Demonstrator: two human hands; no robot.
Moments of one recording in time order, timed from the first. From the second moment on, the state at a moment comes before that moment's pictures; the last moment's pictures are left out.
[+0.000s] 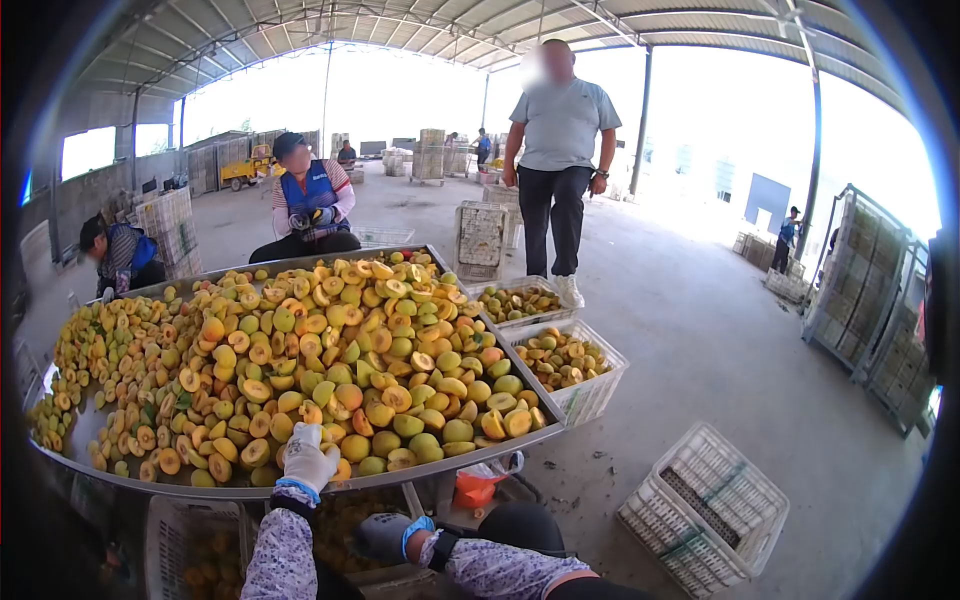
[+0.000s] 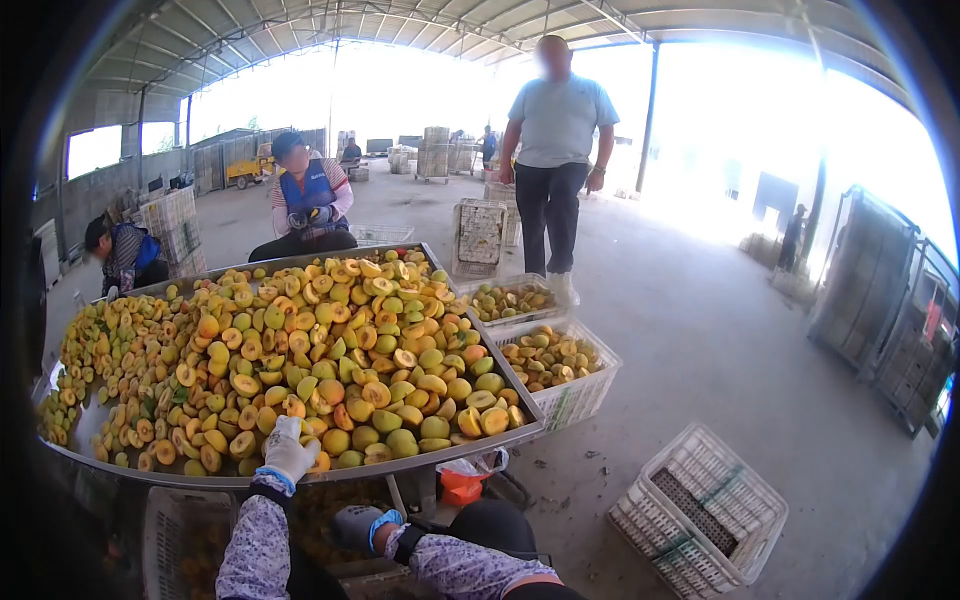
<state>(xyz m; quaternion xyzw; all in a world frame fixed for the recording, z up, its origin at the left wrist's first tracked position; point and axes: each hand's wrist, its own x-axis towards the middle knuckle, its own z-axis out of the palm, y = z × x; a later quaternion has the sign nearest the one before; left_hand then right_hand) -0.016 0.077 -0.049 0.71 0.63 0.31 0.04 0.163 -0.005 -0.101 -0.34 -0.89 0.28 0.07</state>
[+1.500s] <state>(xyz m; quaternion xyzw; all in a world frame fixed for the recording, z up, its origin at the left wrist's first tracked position) 0.020 0.018 -0.019 0.34 0.23 0.74 0.53 0.145 0.024 -0.037 -0.32 -0.36 0.79 0.38</state>
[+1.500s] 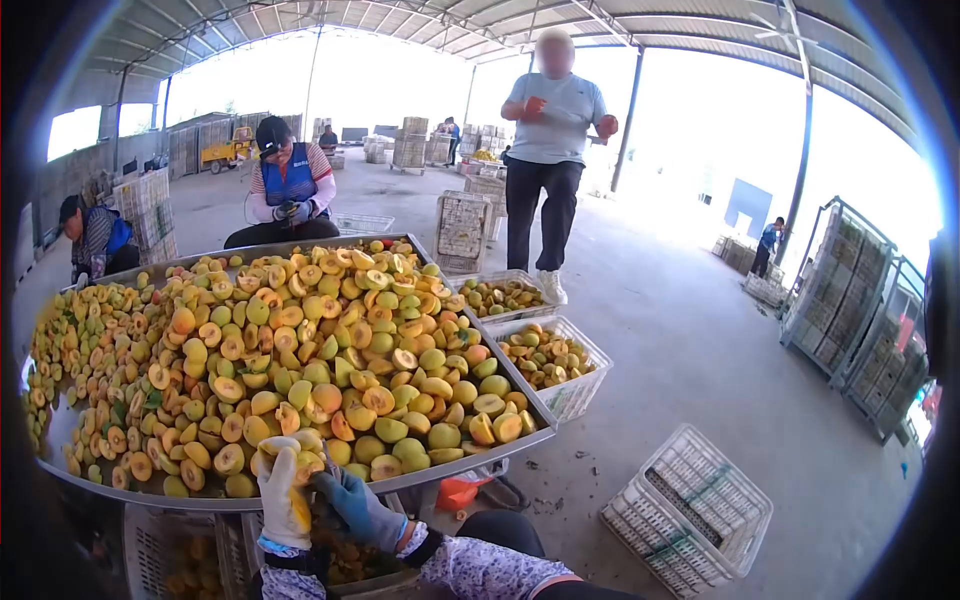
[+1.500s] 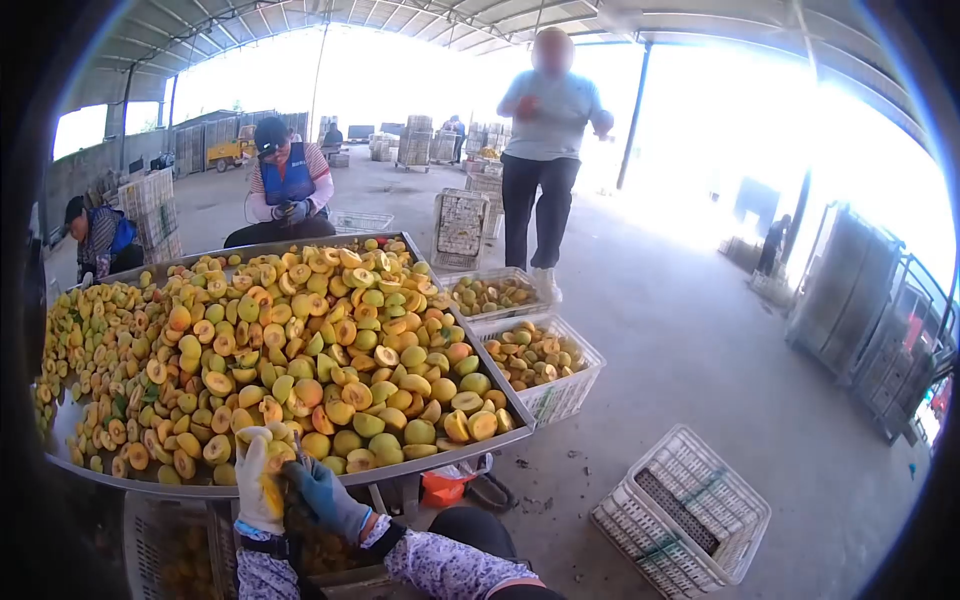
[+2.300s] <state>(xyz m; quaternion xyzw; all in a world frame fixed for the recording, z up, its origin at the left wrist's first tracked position) 0.029 0.022 -0.013 0.22 0.28 0.79 0.49 0.133 0.020 -0.044 -0.36 -0.76 0.34 0.42</state>
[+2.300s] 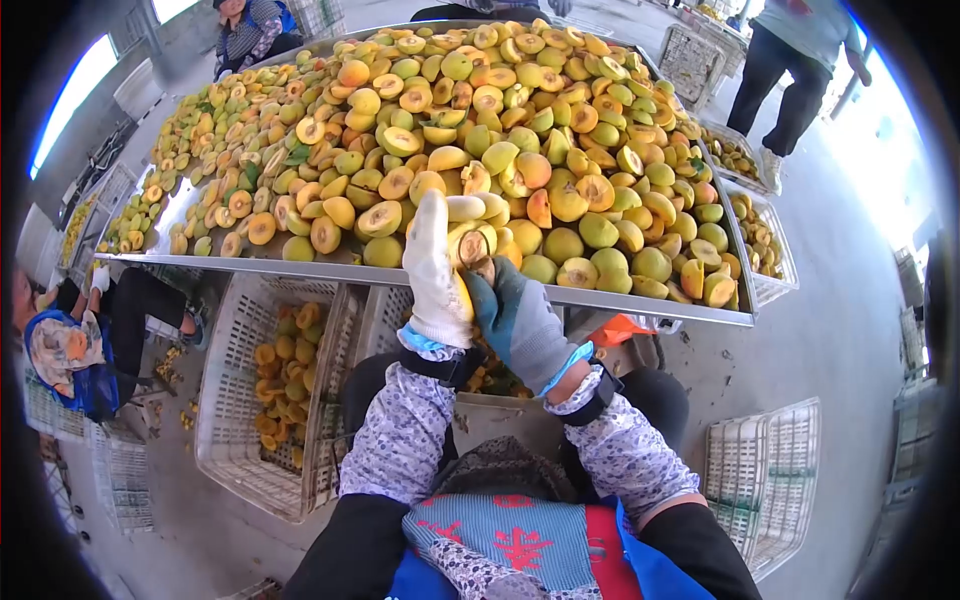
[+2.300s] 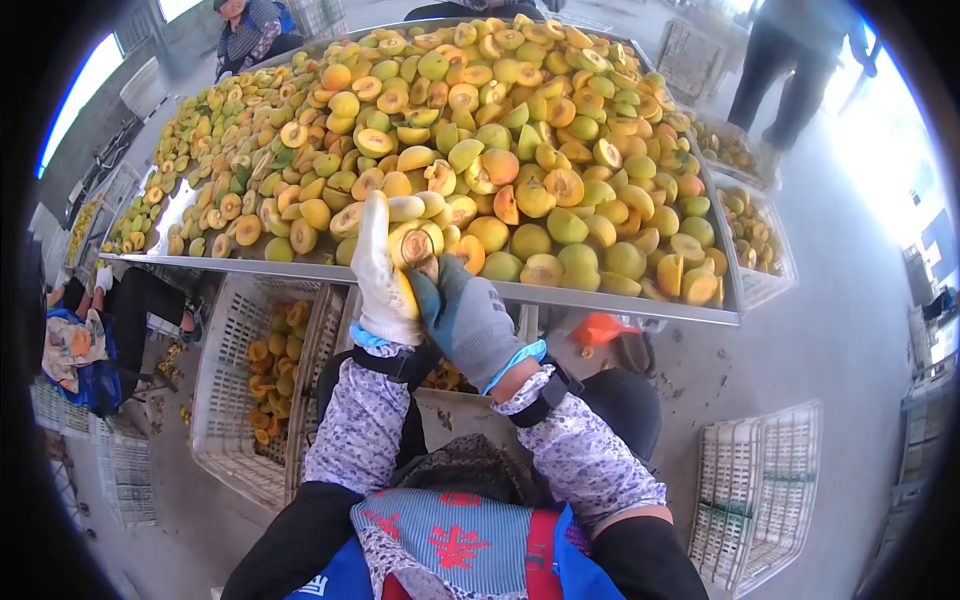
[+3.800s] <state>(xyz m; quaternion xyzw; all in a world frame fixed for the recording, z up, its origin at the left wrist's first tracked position) 0.015 0.013 -0.014 0.38 0.33 0.68 0.53 0.165 0.013 -0.019 -0.25 -0.48 0.84 0.07</state>
